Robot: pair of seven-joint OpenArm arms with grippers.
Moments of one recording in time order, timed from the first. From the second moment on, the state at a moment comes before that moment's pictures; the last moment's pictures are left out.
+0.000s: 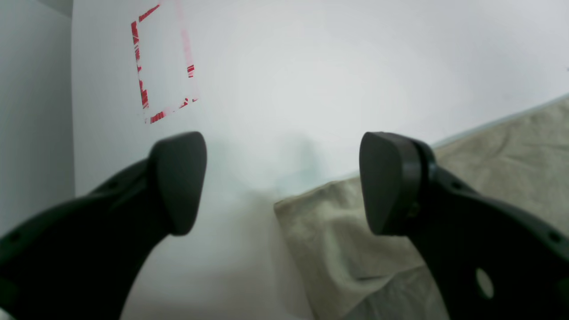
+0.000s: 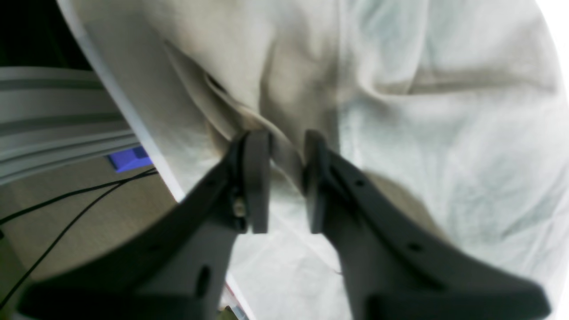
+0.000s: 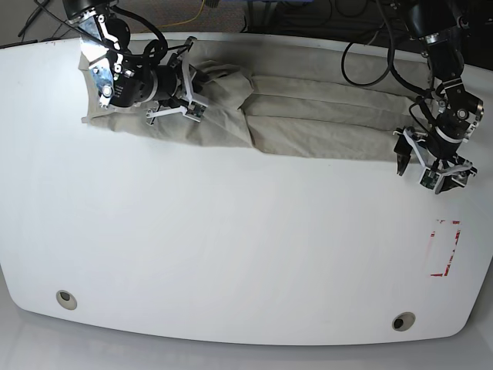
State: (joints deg) left arm 4.4 -13.2 -26.5 94.6 14.1 -42.3 24.3; right arm -12.6 25.3 -13.1 108.6 33.7 40.1 -71.7
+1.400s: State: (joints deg) left arm 4.5 -13.3 -26.4 92.1 14.1 -42.3 20.6; right arm -14.5 36.2 -13.0 111.6 53.3 40.1 -78.0
